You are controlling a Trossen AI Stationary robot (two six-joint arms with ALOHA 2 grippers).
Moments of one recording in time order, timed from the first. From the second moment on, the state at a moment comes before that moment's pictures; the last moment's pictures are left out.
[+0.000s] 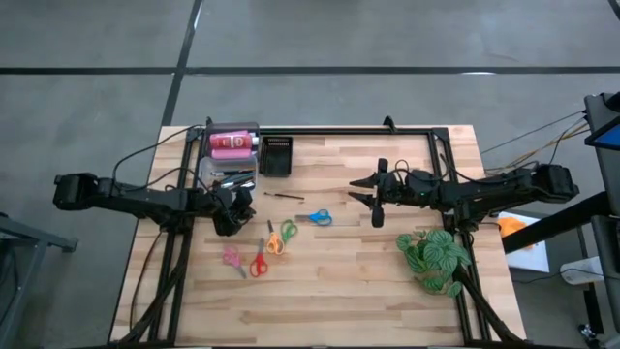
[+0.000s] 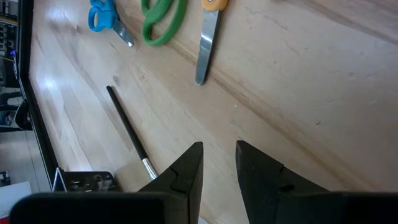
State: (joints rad) left arm 0.10 0.92 0.13 0.00 -0.06 1.20; right arm -0.07 1.12 0.40 0.60 0.11 0.07
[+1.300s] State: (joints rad) left arm 0.10 0.92 0.14 0.56 -0.06 0.04; right arm -0.07 1.12 0.40 0.60 0.11 0.07
